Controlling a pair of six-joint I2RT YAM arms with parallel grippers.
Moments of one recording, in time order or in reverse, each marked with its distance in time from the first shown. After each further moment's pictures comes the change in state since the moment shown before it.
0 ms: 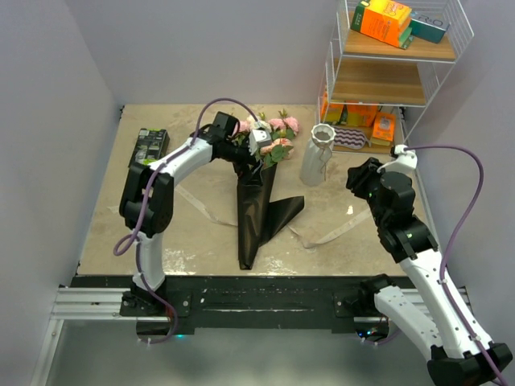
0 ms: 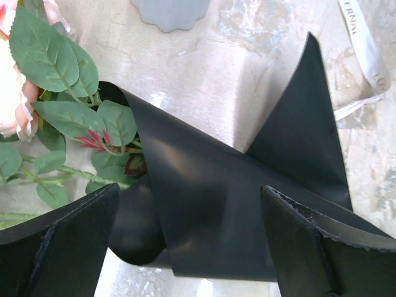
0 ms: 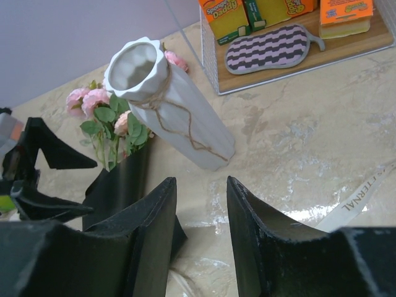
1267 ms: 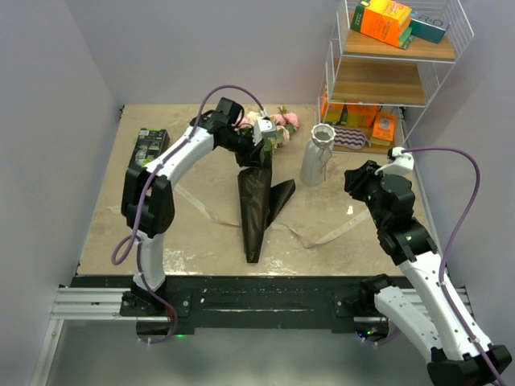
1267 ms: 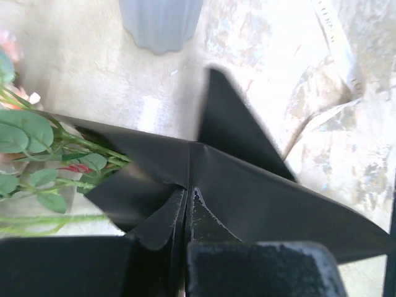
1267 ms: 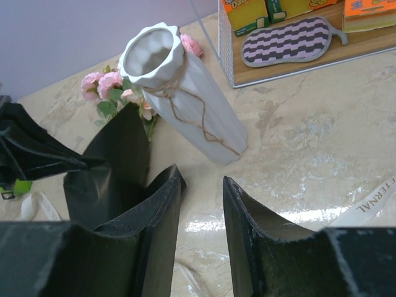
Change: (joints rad) left arm -0.025 0.055 0.237 -0.231 -0.002 0.058; right arm 0.000 -0.021 -0.032 0.022 -0.066 -0.003
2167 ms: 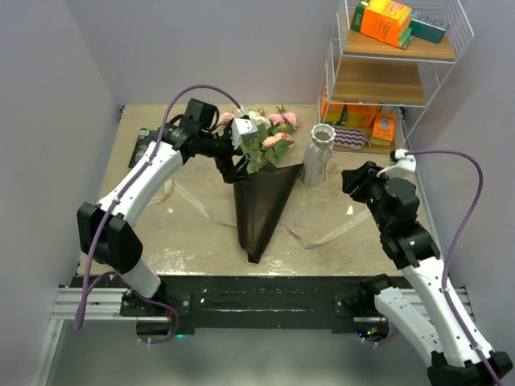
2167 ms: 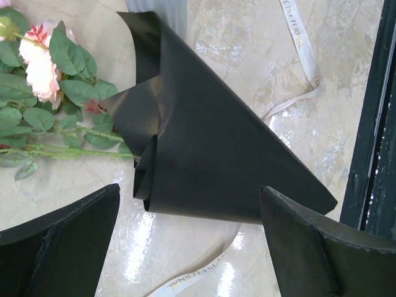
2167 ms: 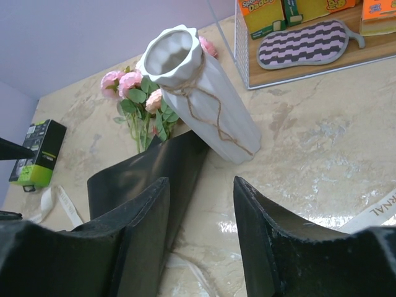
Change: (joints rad) left arm 0.018 -0.404 -0.215 -0.033 -0.076 -0.053; right arm 0.000 -0.039 0.000 -0.003 -0.045 0.011
